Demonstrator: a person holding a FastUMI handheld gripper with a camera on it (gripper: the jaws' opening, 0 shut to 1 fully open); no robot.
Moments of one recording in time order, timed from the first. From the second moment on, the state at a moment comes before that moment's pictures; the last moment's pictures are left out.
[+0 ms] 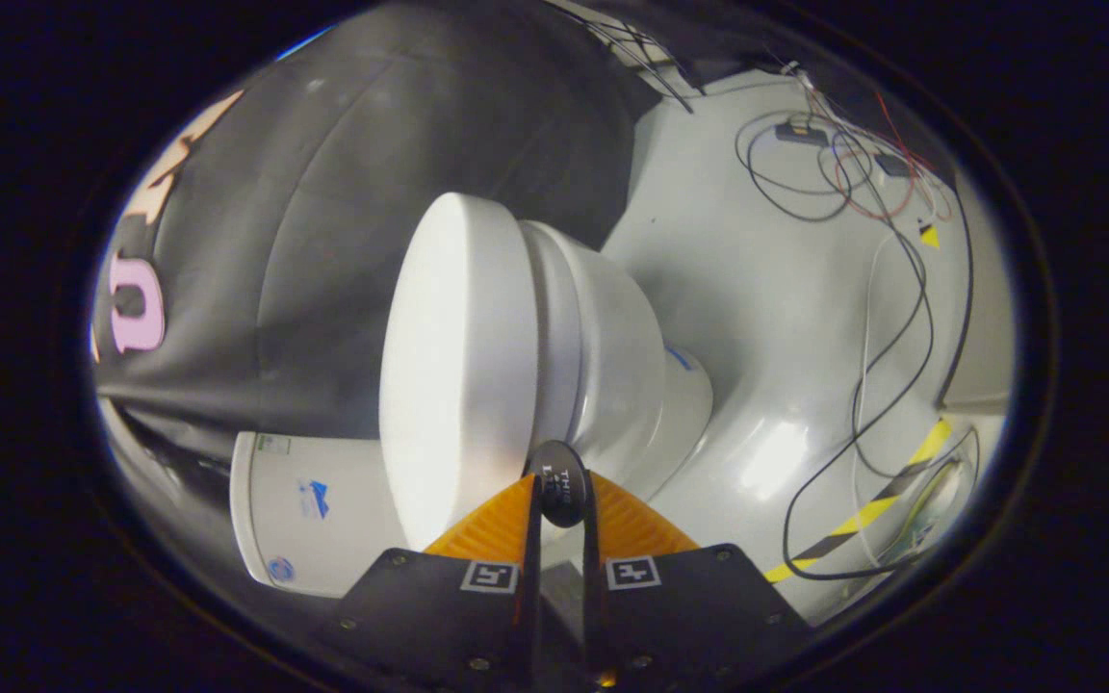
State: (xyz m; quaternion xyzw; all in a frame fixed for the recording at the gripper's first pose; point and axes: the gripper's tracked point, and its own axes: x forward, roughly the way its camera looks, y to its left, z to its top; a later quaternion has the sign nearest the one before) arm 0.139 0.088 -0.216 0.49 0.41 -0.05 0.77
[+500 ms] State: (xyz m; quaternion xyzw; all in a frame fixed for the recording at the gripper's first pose) arm 0.150 0.084 -0.205 0.51 0.37 -0.02 0.77
